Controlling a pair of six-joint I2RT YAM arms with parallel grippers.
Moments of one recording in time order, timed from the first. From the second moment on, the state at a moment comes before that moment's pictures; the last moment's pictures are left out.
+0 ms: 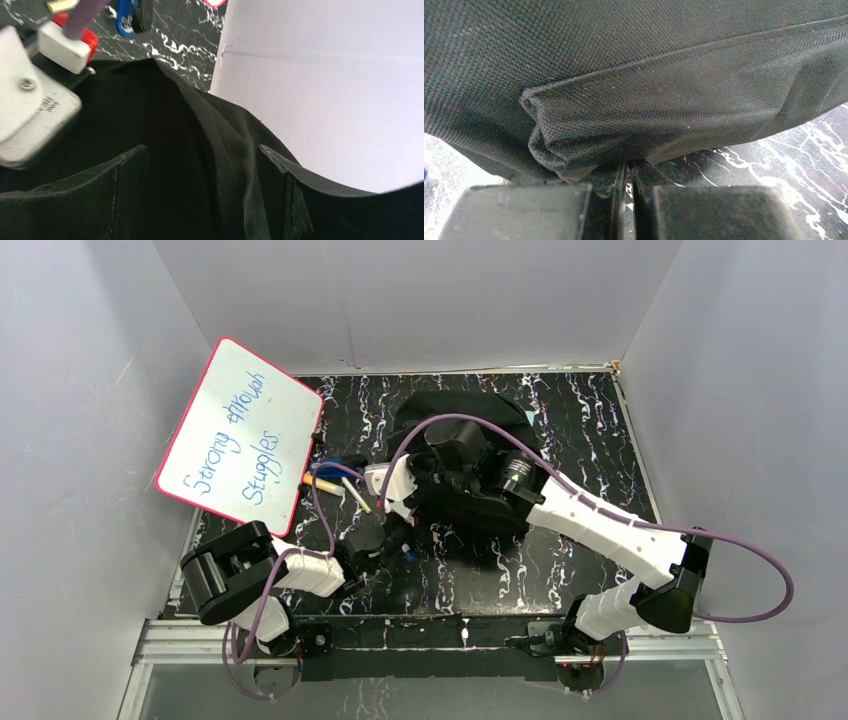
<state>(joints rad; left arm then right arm) -1.02 1.52 0.36 1.12 -0.31 -0.09 1.06 1.40 1.48 -0.57 0.09 -1.21</state>
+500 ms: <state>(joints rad) -1.02 1.52 0.36 1.12 -0.31 -0.07 1.07 1.47 1.54 -0.58 0.24 -1.15</state>
